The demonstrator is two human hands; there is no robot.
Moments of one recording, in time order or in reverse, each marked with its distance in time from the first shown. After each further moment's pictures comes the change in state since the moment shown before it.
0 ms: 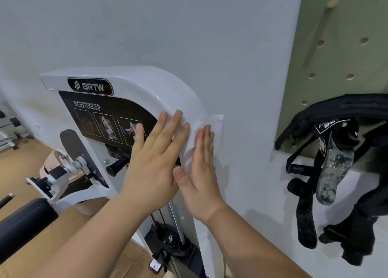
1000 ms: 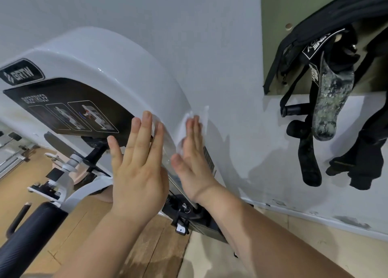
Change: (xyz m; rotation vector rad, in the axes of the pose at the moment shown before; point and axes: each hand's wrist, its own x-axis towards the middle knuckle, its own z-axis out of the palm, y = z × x) left_hand -0.047 0.019 0.049 0.210 -0.002 0.020; right_hand -0.030 0.060 0.019 0.251 0.066 0.176
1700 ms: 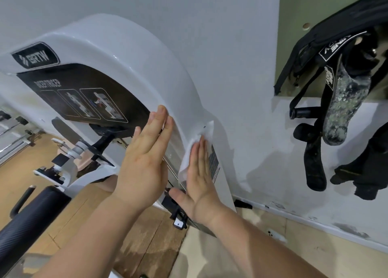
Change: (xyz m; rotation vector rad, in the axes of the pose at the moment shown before) left_hand -0.002 -0.020 0.005 -0.286 -0.101 0.041; right_hand -0.047 0.041 0.018 -0.318 -0.118 -0.105
